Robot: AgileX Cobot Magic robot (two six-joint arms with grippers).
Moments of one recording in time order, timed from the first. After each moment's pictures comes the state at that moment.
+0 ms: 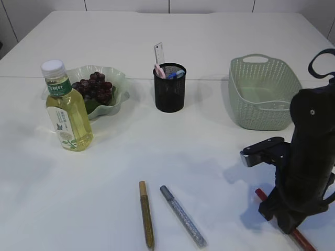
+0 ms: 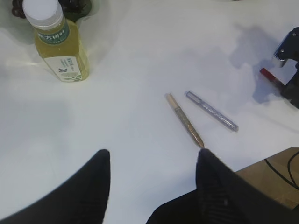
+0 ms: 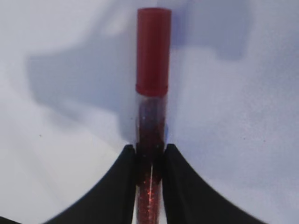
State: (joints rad) left arm -0.54 1.17 -1.38 -0.04 1.26 -0.22; right arm 0.31 1.82 -0.90 0.05 0.87 -0.21
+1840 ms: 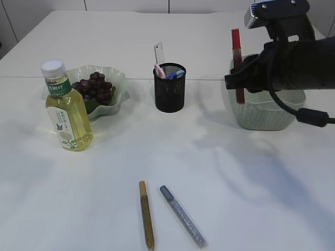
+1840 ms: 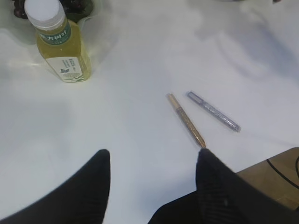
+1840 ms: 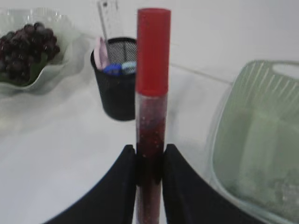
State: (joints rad) left arm -0.54 1.17 -1.38 -0.04 1.26 -0.22; right arm 0.35 1.51 -0.93 0.31 0.07 -0.35
